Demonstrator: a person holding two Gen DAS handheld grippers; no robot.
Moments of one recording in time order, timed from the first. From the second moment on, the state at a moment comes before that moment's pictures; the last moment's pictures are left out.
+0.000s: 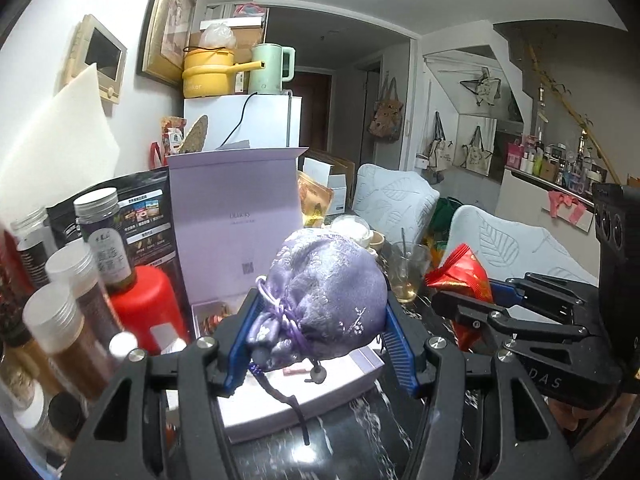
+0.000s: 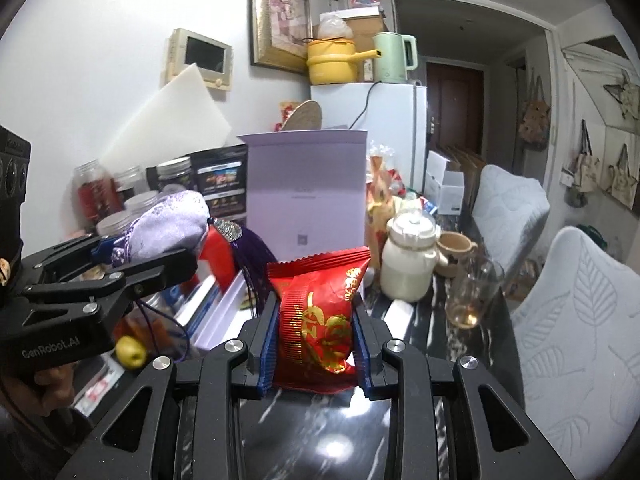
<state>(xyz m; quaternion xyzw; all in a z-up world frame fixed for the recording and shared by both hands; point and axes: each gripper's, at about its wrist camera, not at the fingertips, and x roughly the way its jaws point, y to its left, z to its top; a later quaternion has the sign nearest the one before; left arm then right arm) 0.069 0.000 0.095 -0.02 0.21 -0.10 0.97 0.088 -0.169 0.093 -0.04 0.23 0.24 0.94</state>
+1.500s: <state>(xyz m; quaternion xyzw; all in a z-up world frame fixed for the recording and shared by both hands) 0.217 0.018 -0.043 0.04 0.35 0.01 0.93 0.236 -0.102 -0.016 -0.08 0.34 0.29 0.89</state>
